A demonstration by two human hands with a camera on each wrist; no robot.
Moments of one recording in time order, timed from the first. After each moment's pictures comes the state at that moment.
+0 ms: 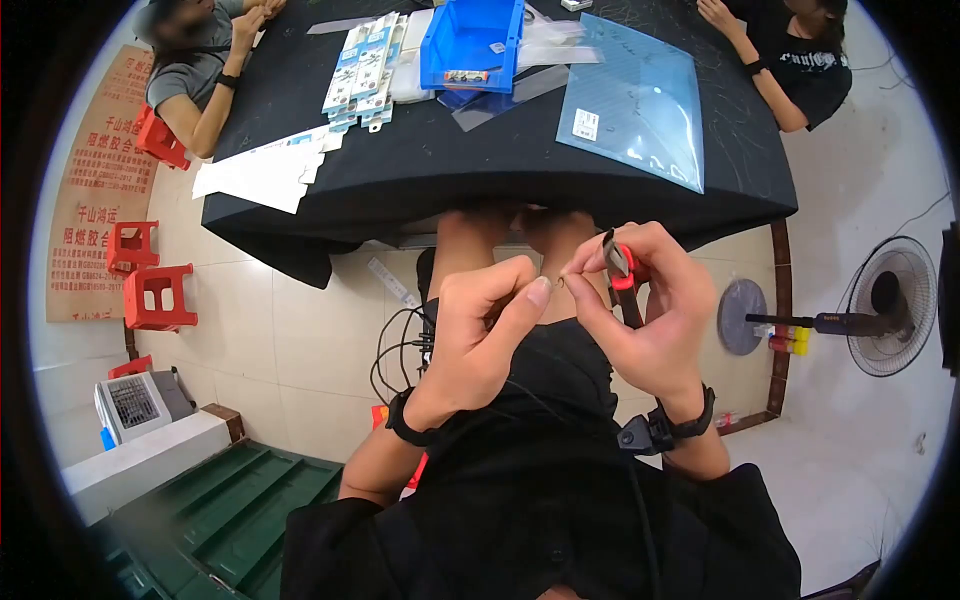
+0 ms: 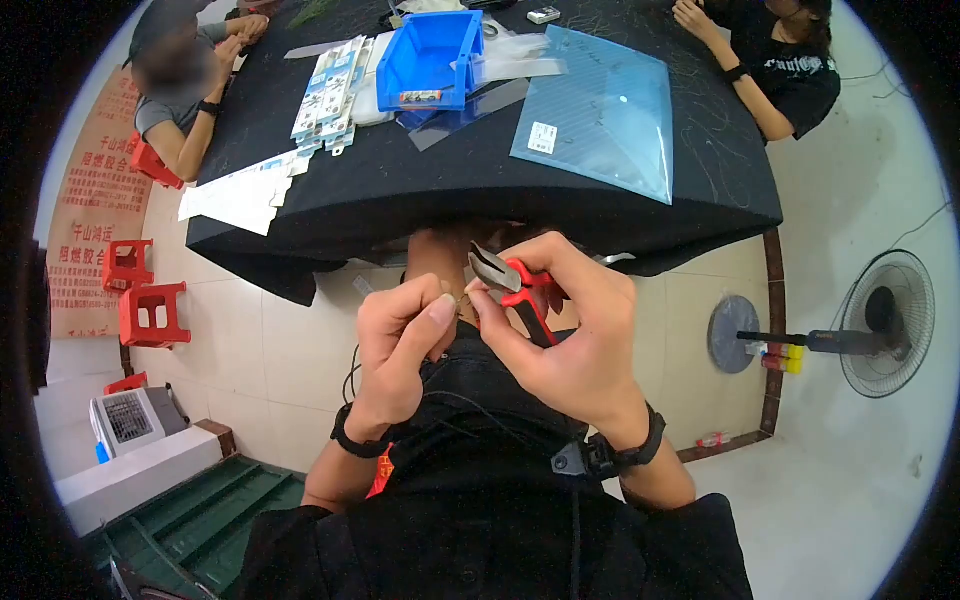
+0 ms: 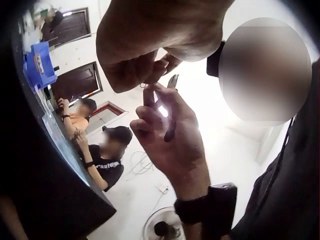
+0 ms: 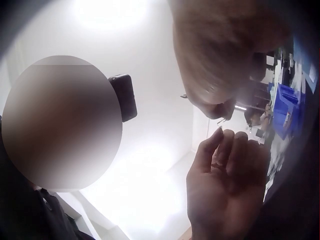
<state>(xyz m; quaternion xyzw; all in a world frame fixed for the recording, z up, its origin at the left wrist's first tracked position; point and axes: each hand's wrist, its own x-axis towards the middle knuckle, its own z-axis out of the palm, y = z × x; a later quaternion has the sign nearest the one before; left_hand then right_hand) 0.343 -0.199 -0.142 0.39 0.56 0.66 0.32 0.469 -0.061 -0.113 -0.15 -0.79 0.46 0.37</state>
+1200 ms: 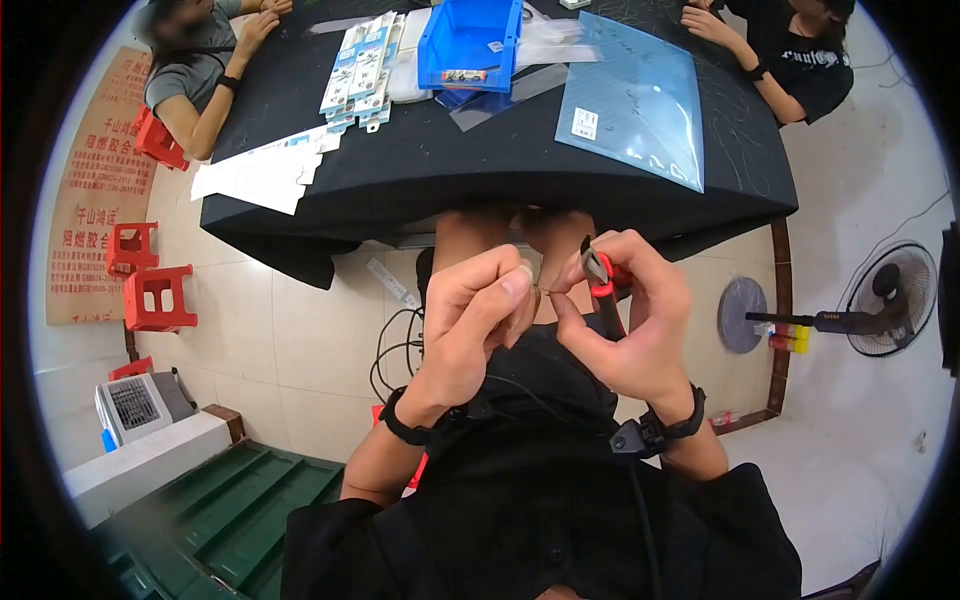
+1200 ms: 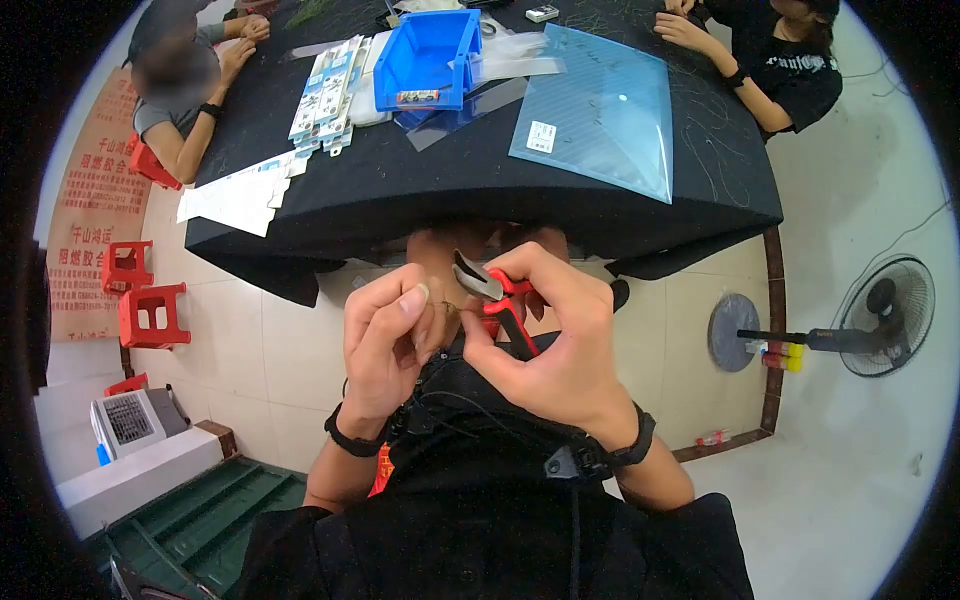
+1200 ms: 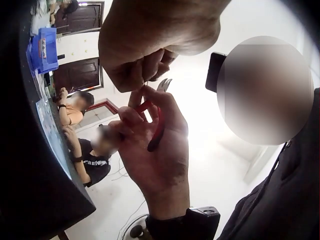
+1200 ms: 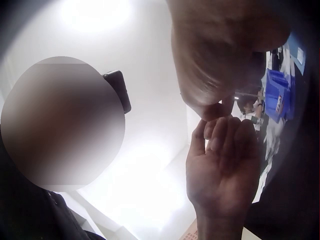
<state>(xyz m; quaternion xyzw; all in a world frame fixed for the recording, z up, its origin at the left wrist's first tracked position) 0.336 -0.200 -0.135 0.30 0.46 0.72 0.42 0.468 -0.065 -0.127 -0.15 -0.79 0.48 0.34</state>
